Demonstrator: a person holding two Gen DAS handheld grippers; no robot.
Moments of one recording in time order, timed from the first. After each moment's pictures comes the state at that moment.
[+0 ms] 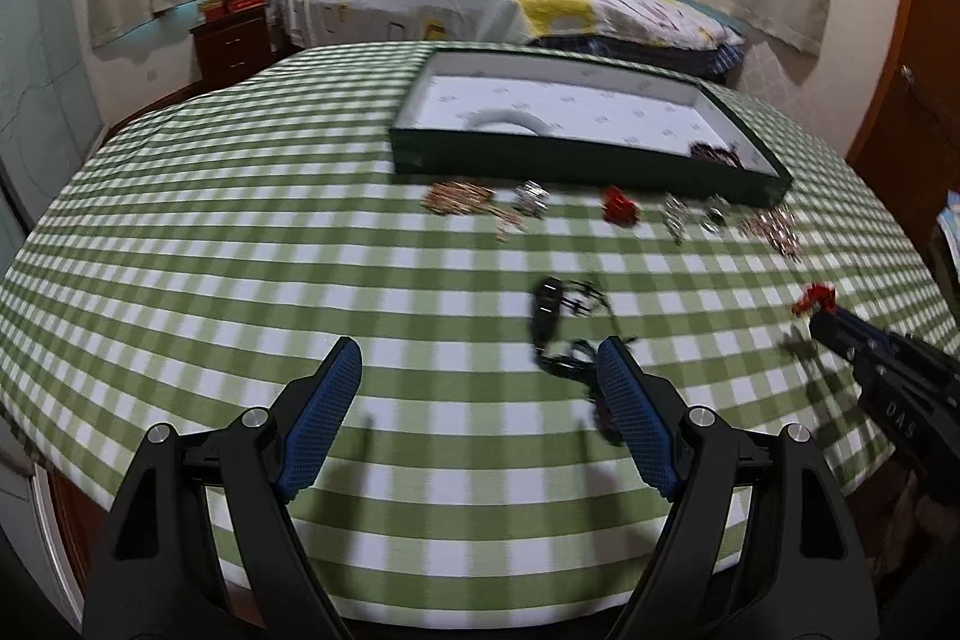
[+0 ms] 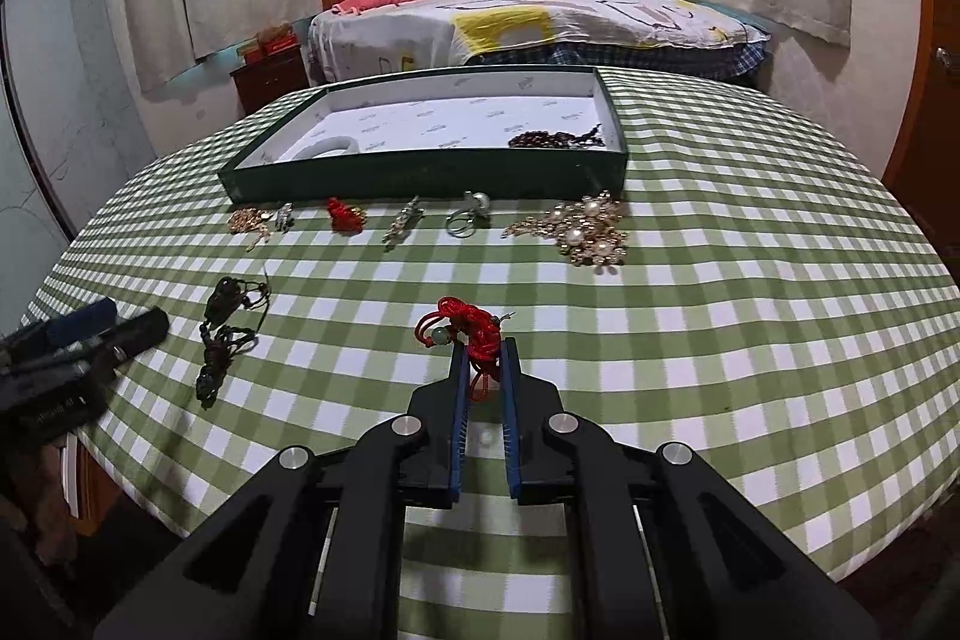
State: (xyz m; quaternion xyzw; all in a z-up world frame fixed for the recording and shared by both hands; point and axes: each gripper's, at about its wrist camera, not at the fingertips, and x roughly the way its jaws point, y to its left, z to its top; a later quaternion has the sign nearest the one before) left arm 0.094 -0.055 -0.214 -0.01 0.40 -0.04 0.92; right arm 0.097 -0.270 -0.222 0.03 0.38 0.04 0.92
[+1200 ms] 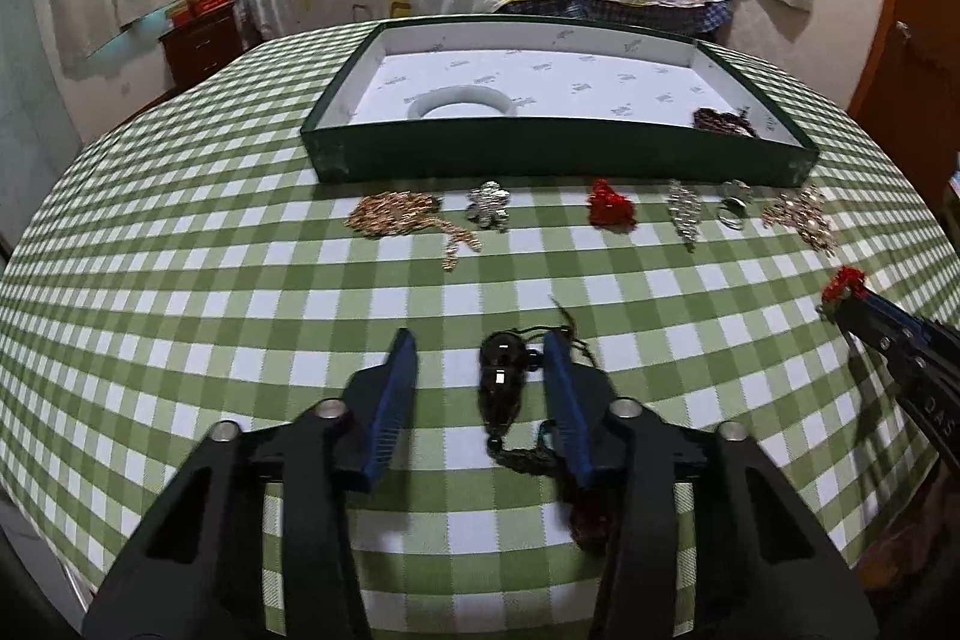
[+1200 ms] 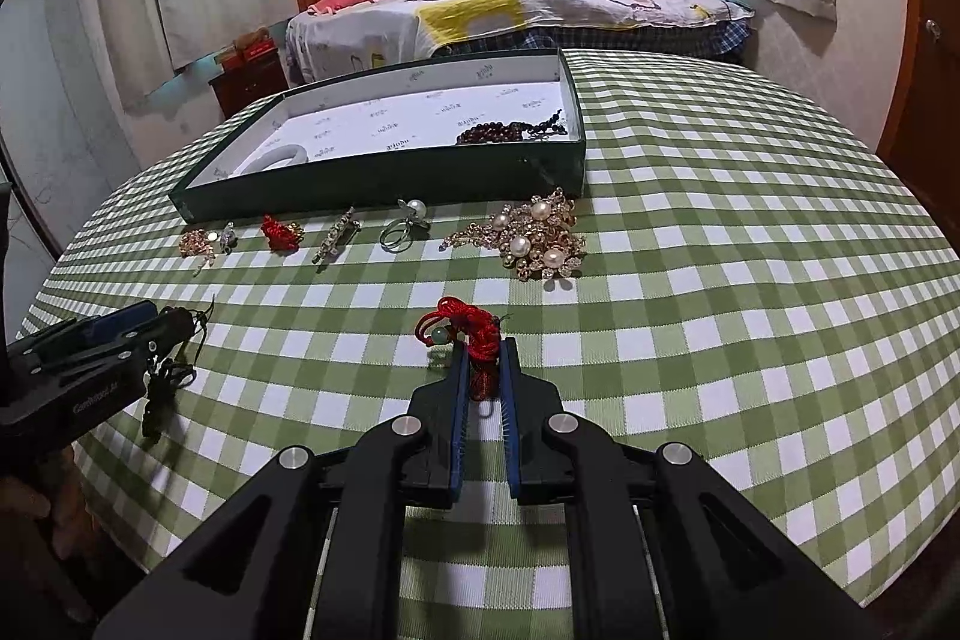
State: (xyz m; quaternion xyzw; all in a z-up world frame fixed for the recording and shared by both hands) left arm 0.147 -0.080 -0.236 0.03 0.42 -0.06 0.91; right arm 0.125 -0.291 -0.235 0.05 0.40 0.03 0.92
